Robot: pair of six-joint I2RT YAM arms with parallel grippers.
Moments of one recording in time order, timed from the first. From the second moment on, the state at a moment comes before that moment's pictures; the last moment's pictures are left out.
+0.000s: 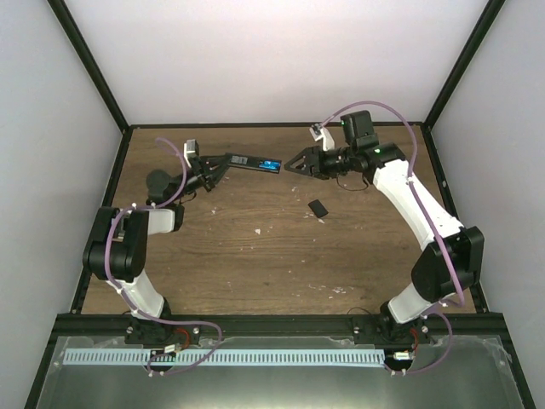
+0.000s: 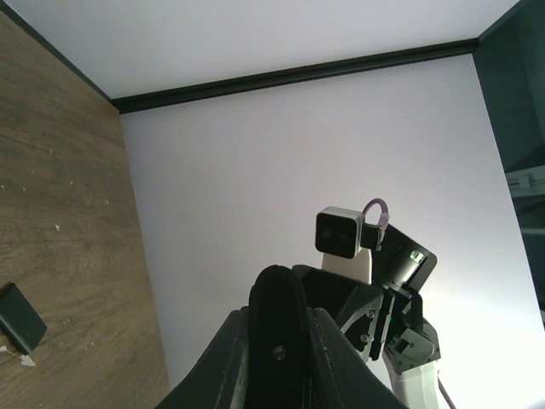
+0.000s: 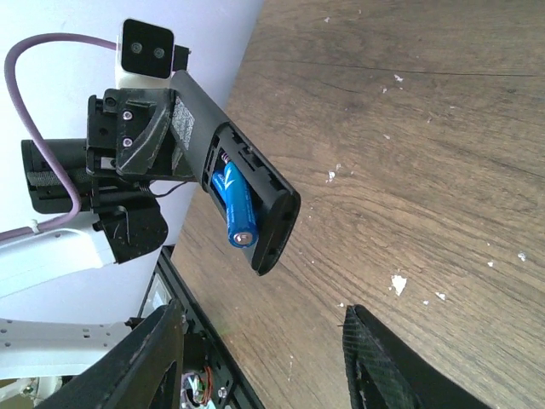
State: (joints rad) left arm -0.10 1.72 0.72 1.36 0.95 -1.72; right arm 0.35 1.56 1.48 -0.68 -0.79 0.40
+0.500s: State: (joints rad) left arm -0.10 1.71 0.72 1.35 0.95 -1.70; right arm 0.36 1.62 1.52 -0.67 -0.76 0.39
